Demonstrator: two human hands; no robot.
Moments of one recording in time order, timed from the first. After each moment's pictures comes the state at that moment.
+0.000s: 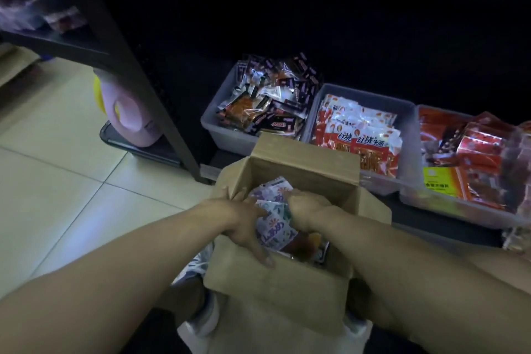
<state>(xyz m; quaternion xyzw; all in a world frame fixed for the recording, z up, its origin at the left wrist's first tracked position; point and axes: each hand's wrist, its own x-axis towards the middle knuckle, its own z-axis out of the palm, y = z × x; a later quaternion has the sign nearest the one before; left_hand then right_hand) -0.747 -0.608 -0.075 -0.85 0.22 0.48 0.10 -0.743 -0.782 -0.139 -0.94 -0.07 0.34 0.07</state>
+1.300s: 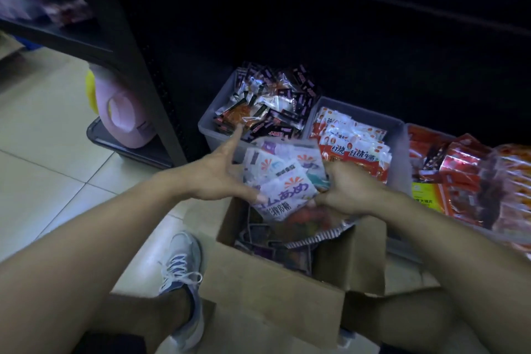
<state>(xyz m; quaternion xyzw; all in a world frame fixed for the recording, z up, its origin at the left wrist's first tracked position) -0.707 -0.557 -0.022 -0.87 0.12 0.31 -0.37 -0.743 -0.830 -0.013 -0.96 -0.04 0.23 0.18</state>
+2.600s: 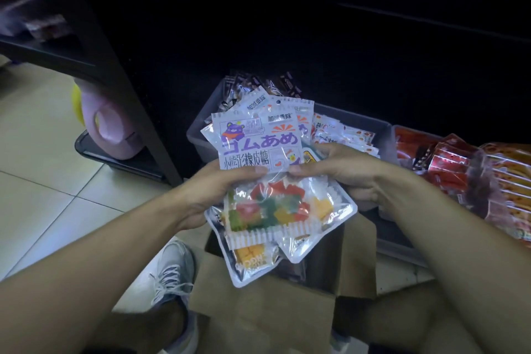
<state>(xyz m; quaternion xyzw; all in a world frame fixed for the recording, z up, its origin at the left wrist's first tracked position) -0.735 -0.591 -0.009 -0.63 -0.04 0.31 -0.71 -0.724 -0.845 0.010 -0.69 0.08 0.34 0.63</state>
